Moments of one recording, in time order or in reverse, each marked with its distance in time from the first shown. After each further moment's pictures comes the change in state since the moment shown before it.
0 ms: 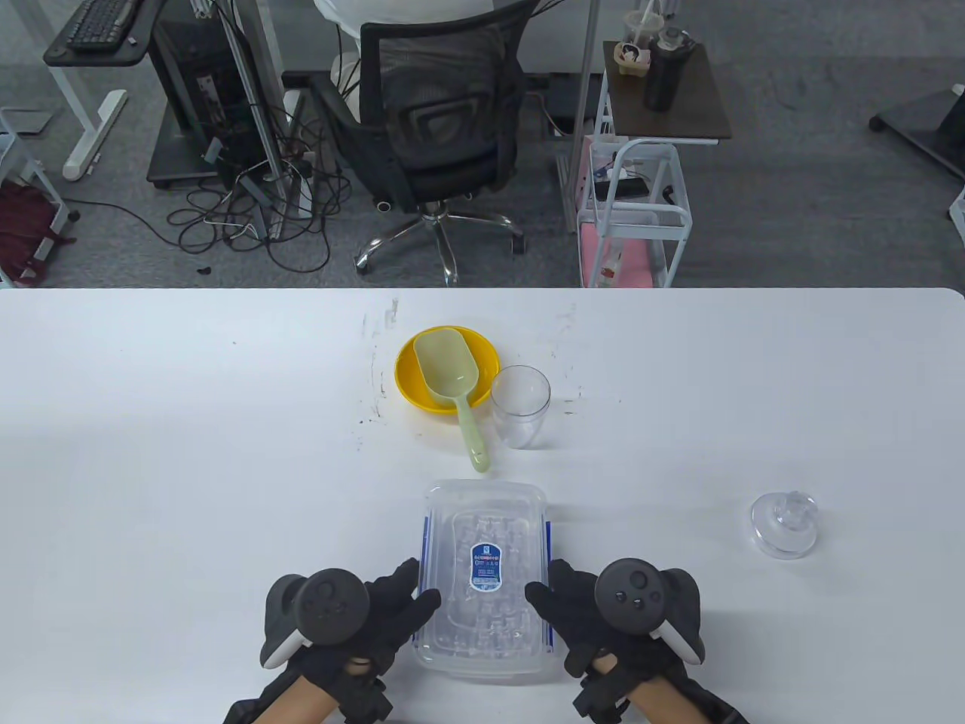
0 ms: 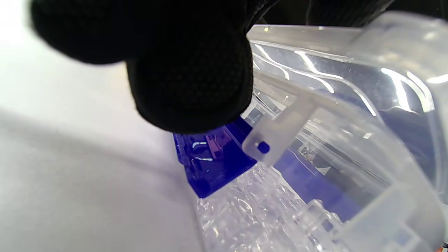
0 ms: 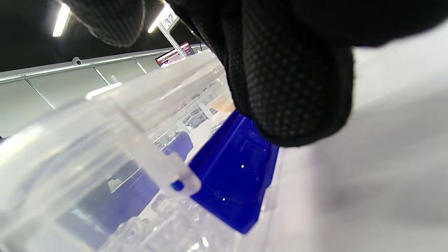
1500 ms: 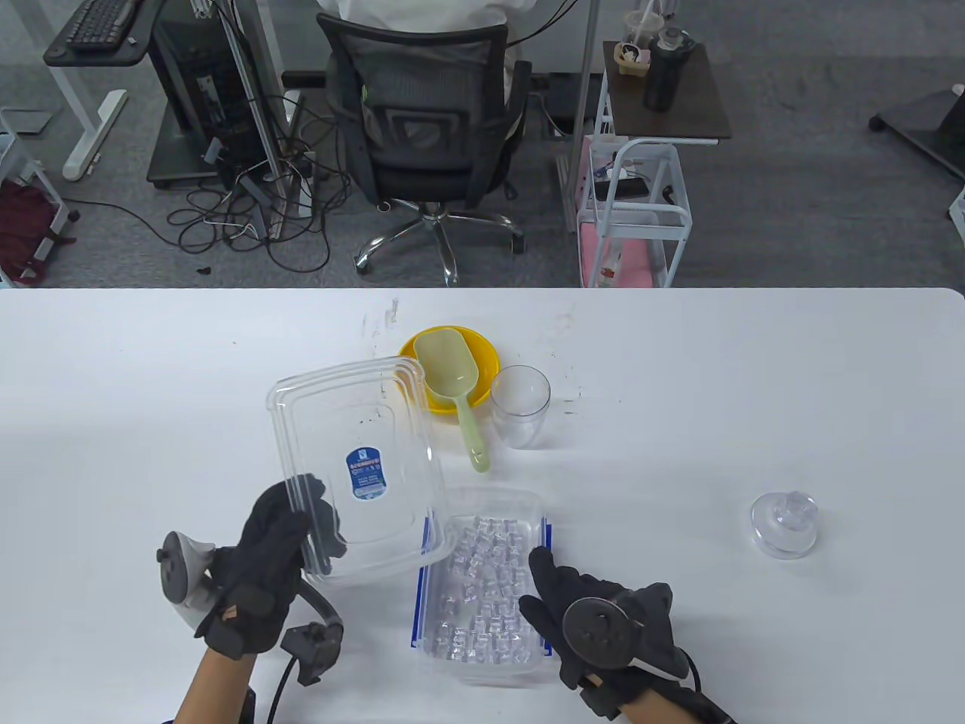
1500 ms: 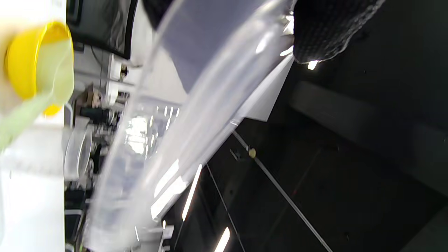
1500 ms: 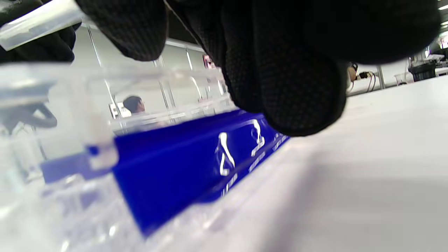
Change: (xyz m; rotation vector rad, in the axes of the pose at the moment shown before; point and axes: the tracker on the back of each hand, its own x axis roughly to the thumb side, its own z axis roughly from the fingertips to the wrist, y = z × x) left_hand -0.073 0.088 0.012 0.440 -0.257 1.087; right_hand 0.026 0.012 0.007 -0.057 -0.196 0.383
